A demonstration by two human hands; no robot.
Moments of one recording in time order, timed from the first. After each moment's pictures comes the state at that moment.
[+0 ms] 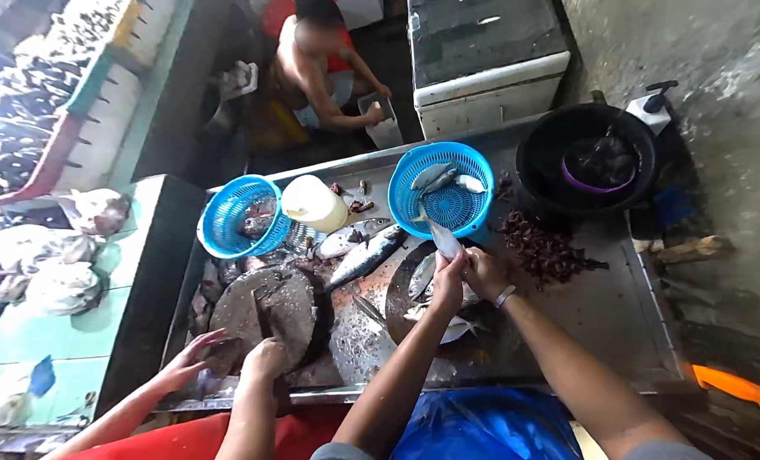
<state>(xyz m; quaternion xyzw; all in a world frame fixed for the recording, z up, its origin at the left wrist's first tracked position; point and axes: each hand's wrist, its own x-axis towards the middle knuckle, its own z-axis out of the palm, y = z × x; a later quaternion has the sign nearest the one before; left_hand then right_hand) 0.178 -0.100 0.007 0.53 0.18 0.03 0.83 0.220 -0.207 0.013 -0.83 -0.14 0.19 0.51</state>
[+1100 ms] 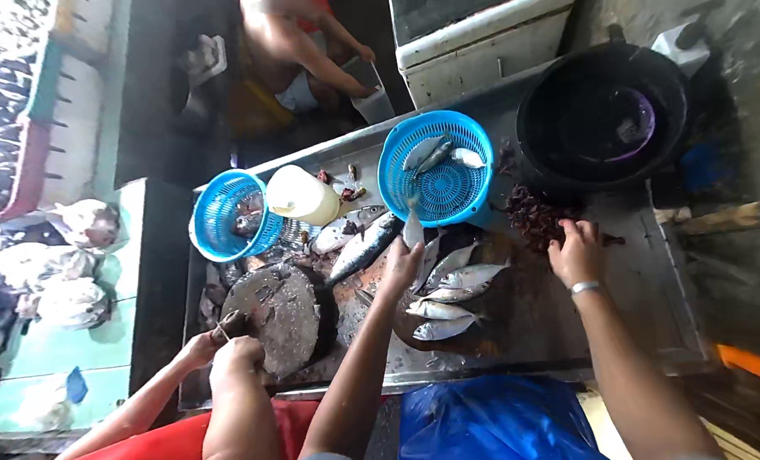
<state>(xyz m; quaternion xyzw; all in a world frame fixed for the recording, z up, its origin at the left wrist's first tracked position) 0.183 0.009 0.028 0.83 0.23 -0.14 0.49 0.237 -0.335 -0.017 -0.95 0.08 0.10 0.28</state>
